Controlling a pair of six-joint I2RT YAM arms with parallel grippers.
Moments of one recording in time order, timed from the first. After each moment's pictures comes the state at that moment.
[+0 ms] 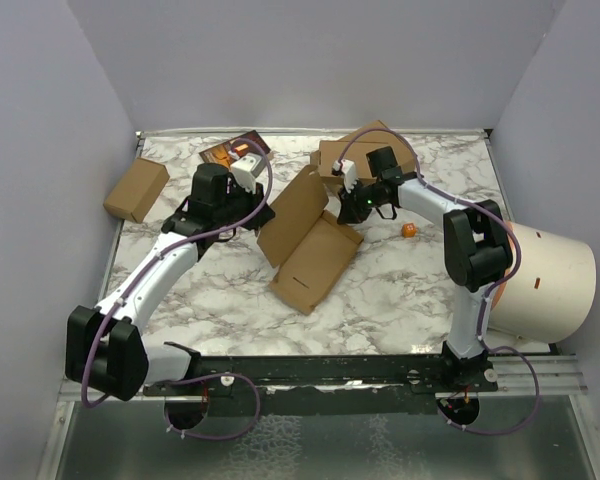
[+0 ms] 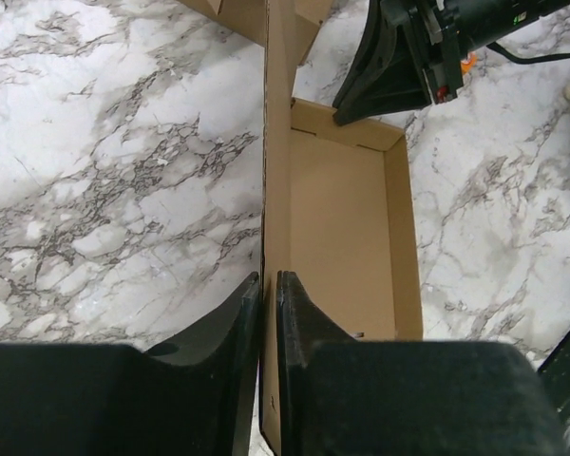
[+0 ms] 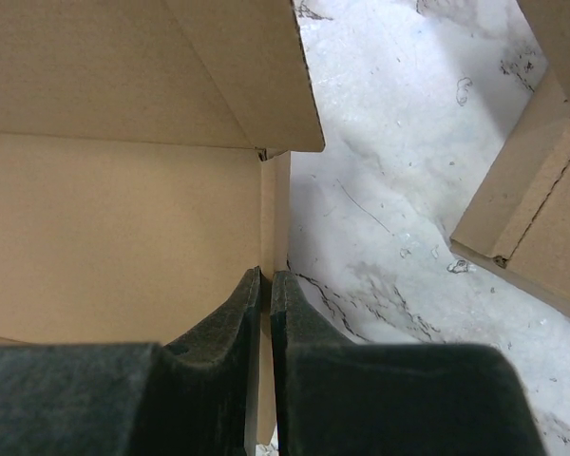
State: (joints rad) left arm -0.34 1.27 0.99 -0.24 0.42 -0.14; right arm 0.35 2.00 1.43 -0.39 -0.63 -0.44
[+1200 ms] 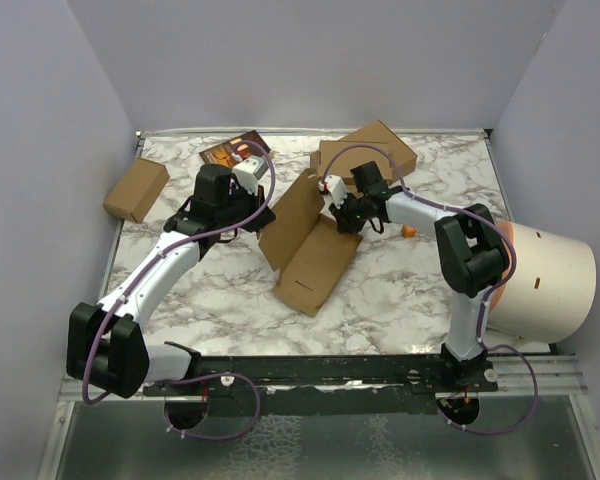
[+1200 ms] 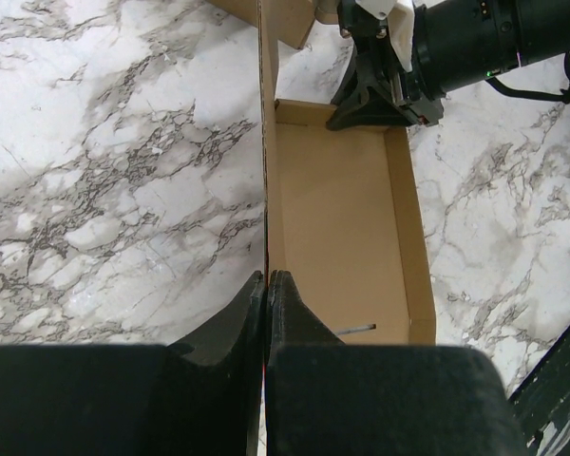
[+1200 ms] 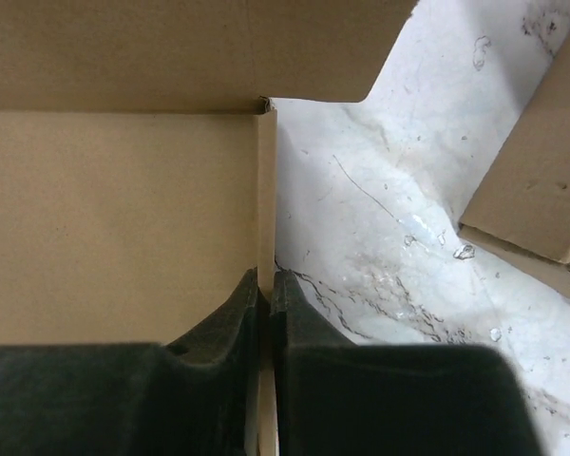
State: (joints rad) left arm -0.34 1.29 0.99 -0.26 0.42 -0.12; right arm 0.44 1.98 1.32 -0.31 -0.35 -0.52
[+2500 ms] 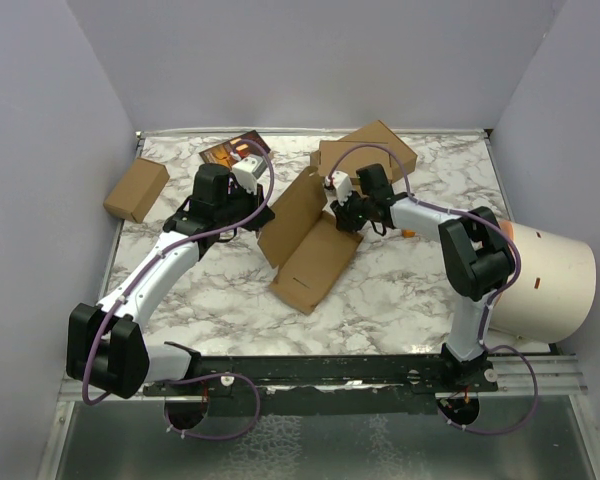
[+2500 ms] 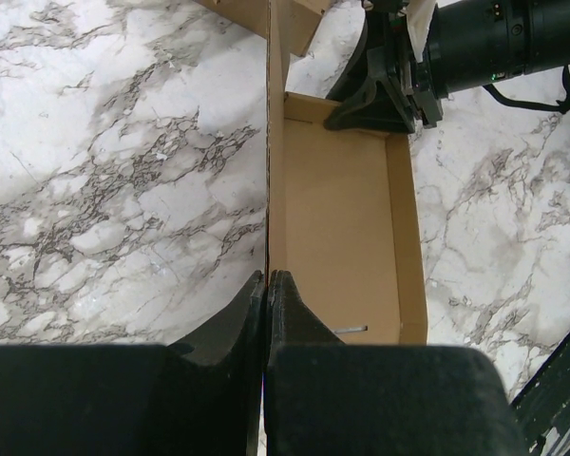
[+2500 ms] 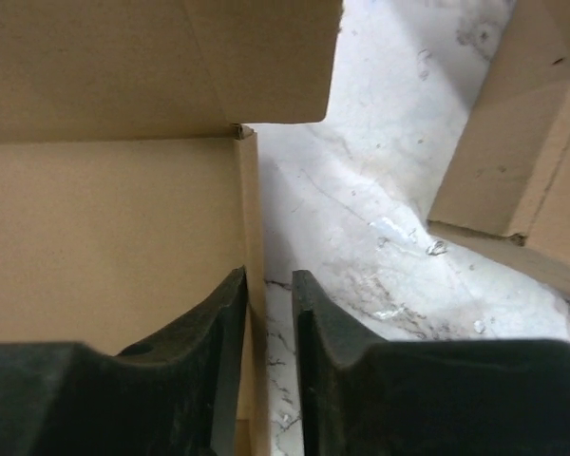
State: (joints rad) left arm -0.34 1.29 0.99 -0.25 0.42 -0.12; right arm 0.43 1.94 1.23 -0.14 -0.36 -0.41
